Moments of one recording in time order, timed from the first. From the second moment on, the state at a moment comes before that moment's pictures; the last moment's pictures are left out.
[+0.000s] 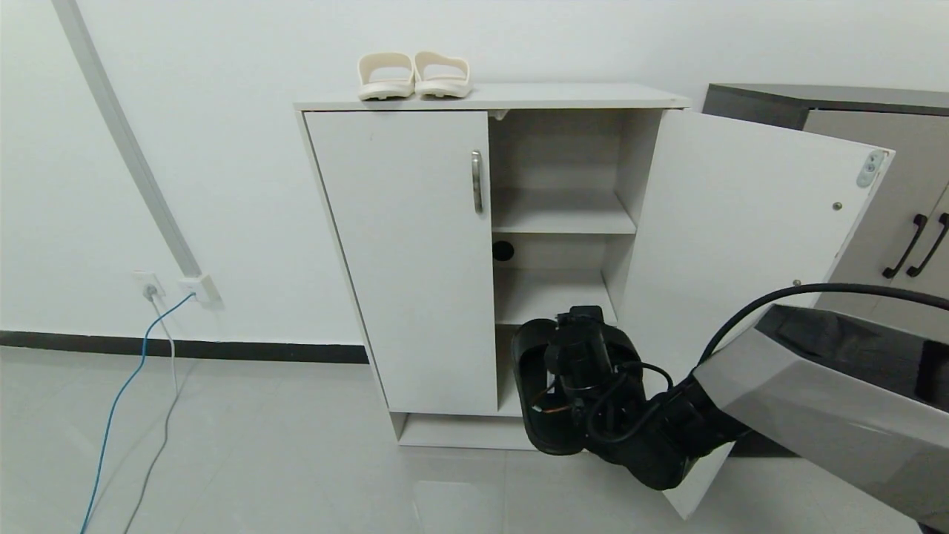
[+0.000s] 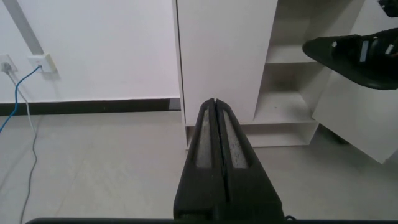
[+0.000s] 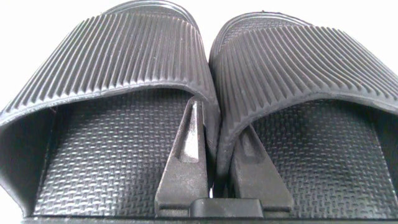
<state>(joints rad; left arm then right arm) 0.00 0.00 0.00 0.00 -0.03 0.02 0.73 2.30 -1.17 -0.72 -0.70 0.30</state>
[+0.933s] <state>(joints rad) 0.00 0.00 0.00 0.00 -0.03 0.02 0.72 2.47 -1.35 -0.72 -0.72 0.31</state>
